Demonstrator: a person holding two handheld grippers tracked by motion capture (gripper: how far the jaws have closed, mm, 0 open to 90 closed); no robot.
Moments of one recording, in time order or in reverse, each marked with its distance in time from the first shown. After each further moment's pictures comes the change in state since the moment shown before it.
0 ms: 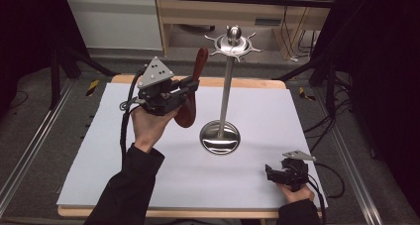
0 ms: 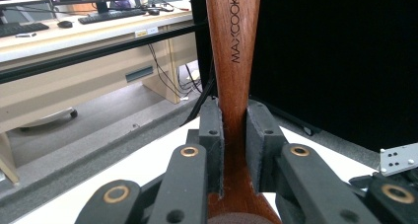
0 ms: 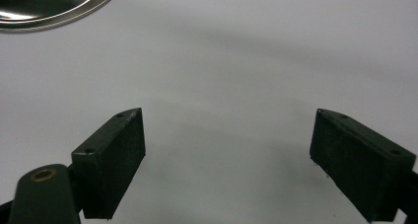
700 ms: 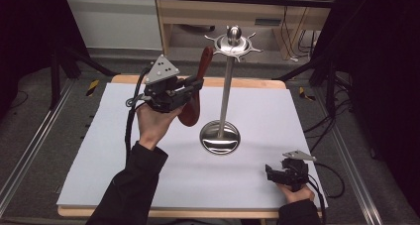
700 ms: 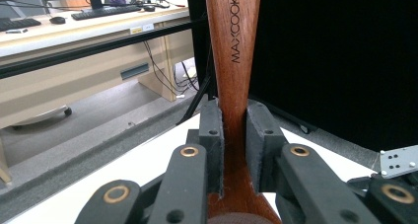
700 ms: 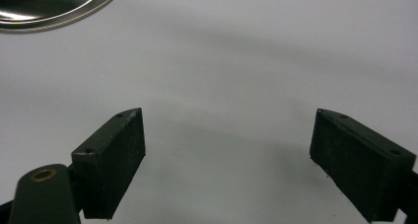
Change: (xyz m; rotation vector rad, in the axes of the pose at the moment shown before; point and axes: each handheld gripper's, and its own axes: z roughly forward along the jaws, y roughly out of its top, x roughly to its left) left arm 0.000 0.002 0.014 0.013 -0.018 -0.010; right arm 0.000 0.000 -0.001 -0.002 0.003 0.005
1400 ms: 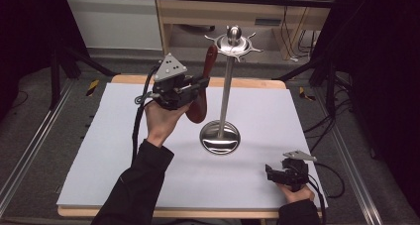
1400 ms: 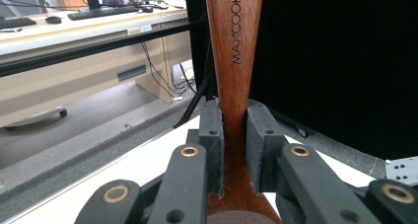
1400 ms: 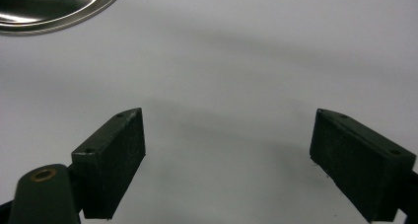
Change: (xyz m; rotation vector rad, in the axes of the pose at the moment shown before) left arm -0.001 -0.001 0.018 -0.008 -0.001 -0.008; right arm 0.001 0.000 0.000 0.001 0.006 0.013
